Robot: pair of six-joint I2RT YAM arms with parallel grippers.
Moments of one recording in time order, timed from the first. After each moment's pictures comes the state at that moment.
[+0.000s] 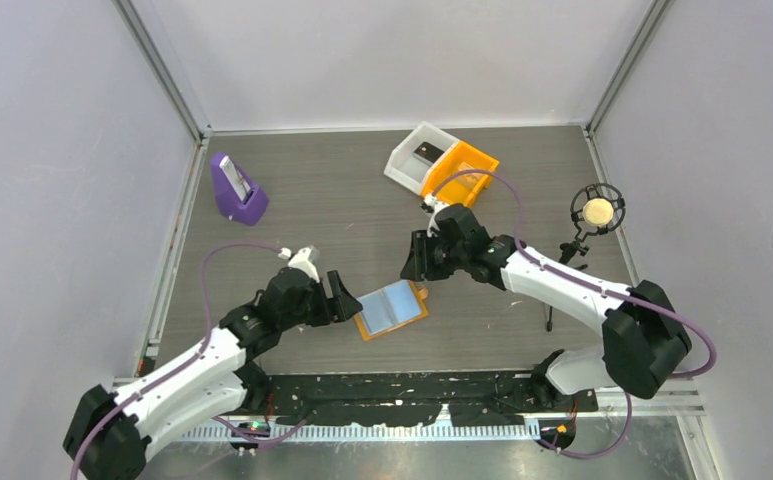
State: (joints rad) left arm -0.69 0.82 0.36 -0.20 0.07 -0.82; right arm 0.69 1.38 0.86 -0.26 -0.24 0.58
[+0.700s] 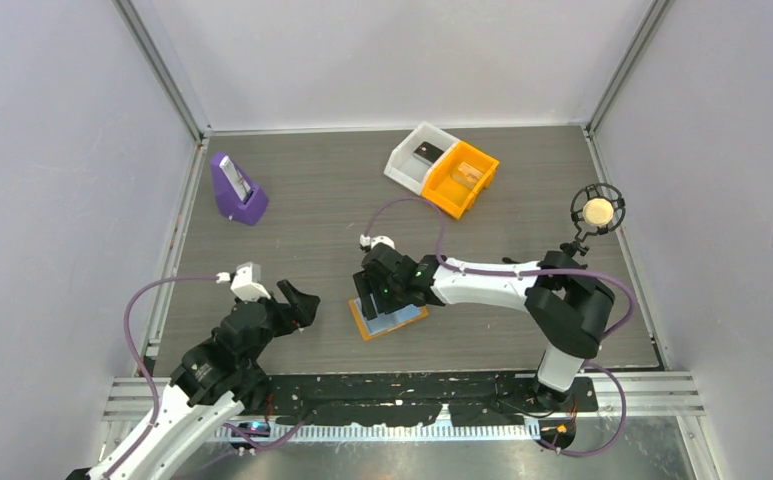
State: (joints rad) left arm -0.69 0.16 0.33 -0.62 -0.34 -0.81; right arm 1.04 1.71 1.06 -0.31 0.05 0.60
